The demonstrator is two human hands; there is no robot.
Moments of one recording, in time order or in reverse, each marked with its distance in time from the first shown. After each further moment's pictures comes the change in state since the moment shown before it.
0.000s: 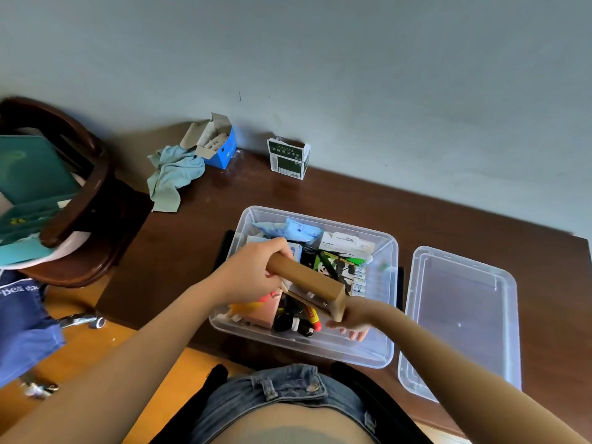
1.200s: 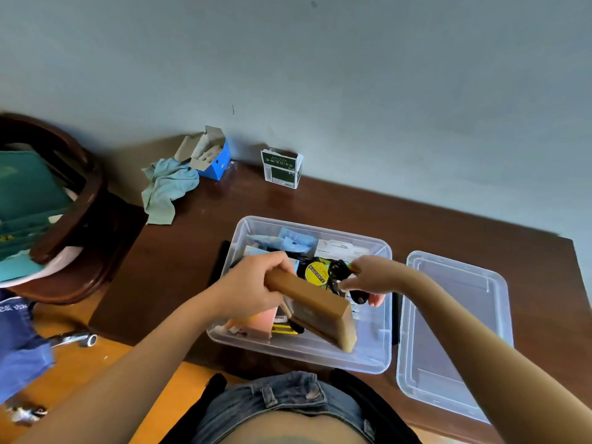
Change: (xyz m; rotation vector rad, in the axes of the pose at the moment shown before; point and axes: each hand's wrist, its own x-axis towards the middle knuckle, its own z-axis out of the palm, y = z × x) left_hand -0.009 0.014 -0.002 -0.156 -0.028 0.053; right_hand -0.050 -0.014 -0.071 -0.156 0.314 -0.088
